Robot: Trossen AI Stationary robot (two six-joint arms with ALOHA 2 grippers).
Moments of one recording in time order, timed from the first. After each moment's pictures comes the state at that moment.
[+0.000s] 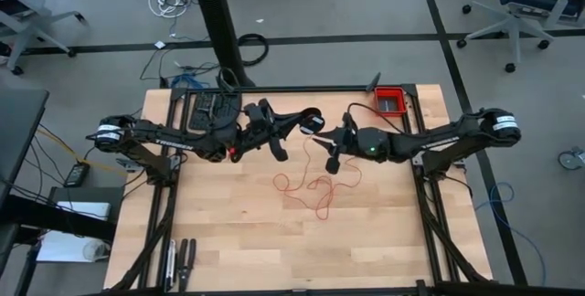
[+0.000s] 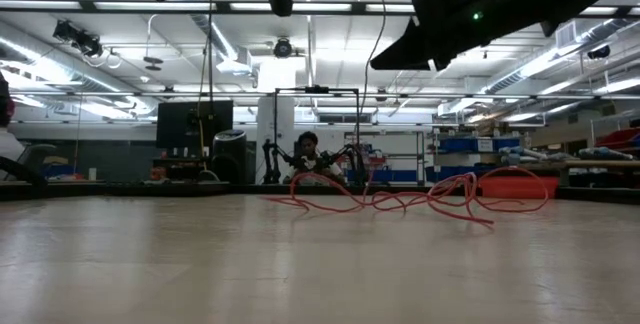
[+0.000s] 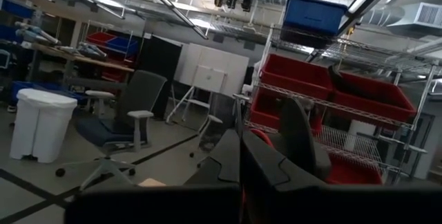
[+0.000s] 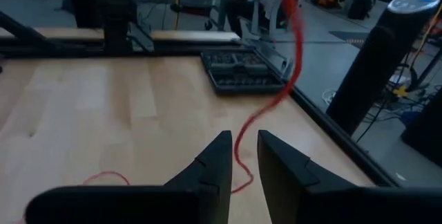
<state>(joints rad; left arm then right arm) 0.03 1.48 0.88 0.96 -0.31 -0.21 0.00 1.30 0.59 0.48 0.39 -0.06</state>
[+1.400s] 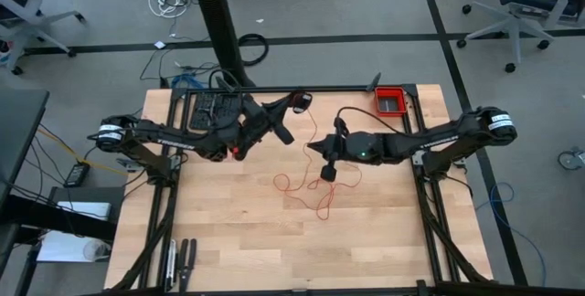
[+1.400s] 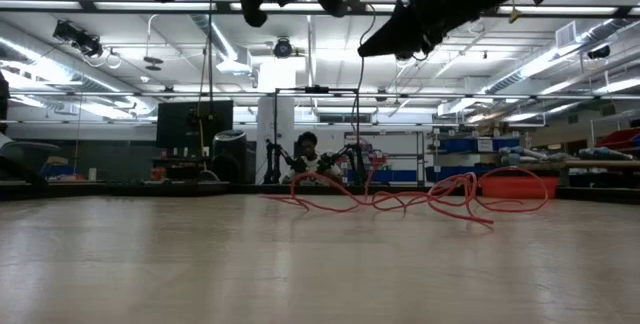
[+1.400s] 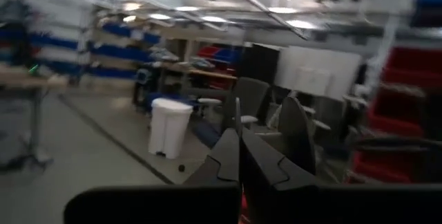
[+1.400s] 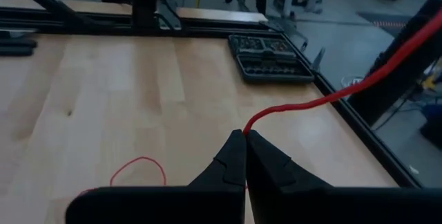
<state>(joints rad) 0.04 1.49 0.88 0.94 -0.71 -0.06 0.08 1.34 0.79 0.17 0.39 -0.03</state>
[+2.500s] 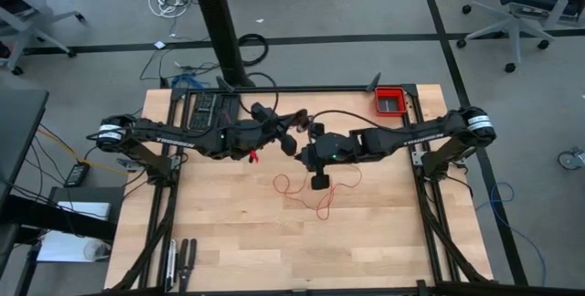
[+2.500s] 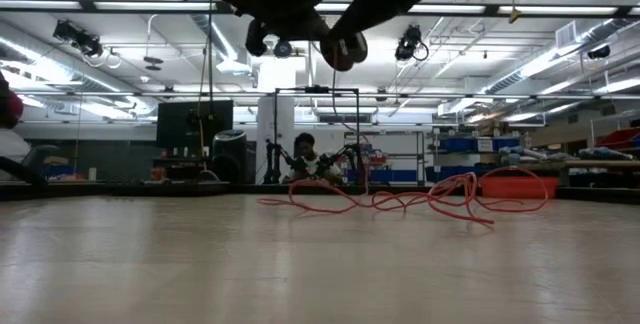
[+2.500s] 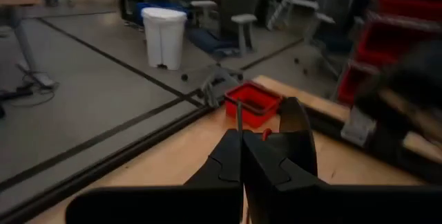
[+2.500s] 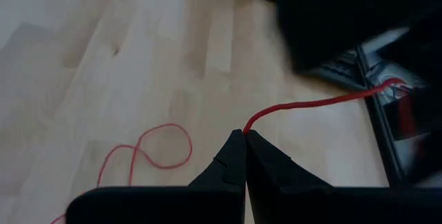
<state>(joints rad) 0.04 1.49 0.94 0.39 -0.60 -0.24 0.11 1.55 1.23 -0.32 0.27 -0.23</state>
